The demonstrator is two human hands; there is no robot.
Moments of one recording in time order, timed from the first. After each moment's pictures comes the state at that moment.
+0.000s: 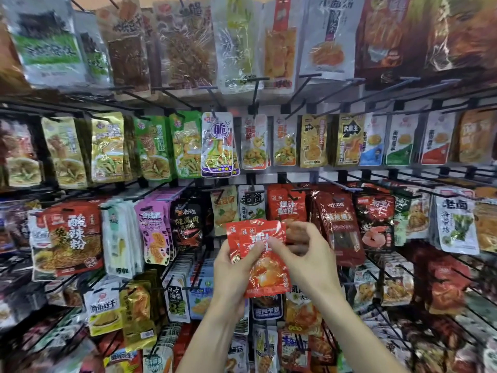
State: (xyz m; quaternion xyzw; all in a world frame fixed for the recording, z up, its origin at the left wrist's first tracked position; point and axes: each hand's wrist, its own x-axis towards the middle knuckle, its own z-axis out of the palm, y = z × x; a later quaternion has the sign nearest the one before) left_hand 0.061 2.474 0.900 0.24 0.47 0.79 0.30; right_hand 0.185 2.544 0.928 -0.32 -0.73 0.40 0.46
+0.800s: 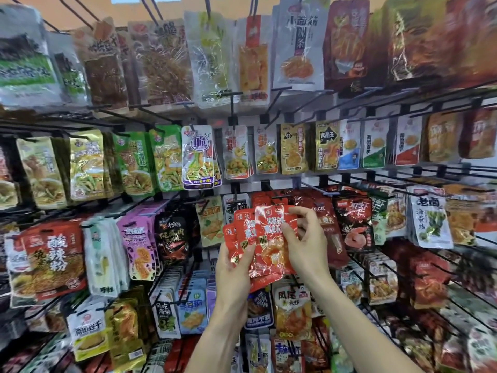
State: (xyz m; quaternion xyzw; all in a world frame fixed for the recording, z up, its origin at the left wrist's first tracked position) left_hand 0.080 2.494 0.903 0.29 0.47 0.79 0.26; right_hand 0.180 2.588 0.935 -0.28 -0.67 0.40 0.56
